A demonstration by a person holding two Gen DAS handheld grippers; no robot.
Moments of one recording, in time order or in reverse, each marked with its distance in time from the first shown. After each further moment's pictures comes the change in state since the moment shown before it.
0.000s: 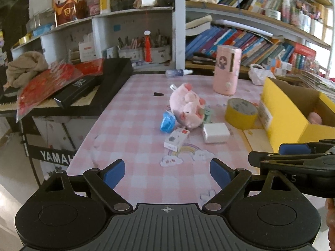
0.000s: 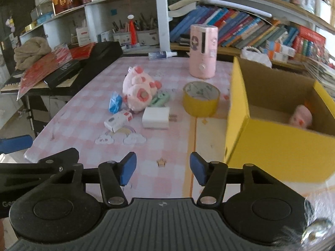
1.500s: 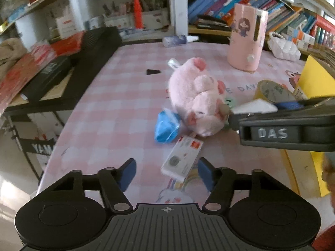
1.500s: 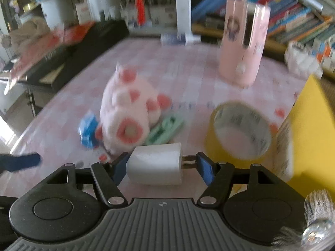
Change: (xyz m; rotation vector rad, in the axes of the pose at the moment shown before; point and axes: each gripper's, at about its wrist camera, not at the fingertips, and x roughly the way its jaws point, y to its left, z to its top) left arm 0.138 -0.011 0.048 0.051 0.210 0.006; right arm 0.148 -0.019 0.083 -0.067 0.091 0.094
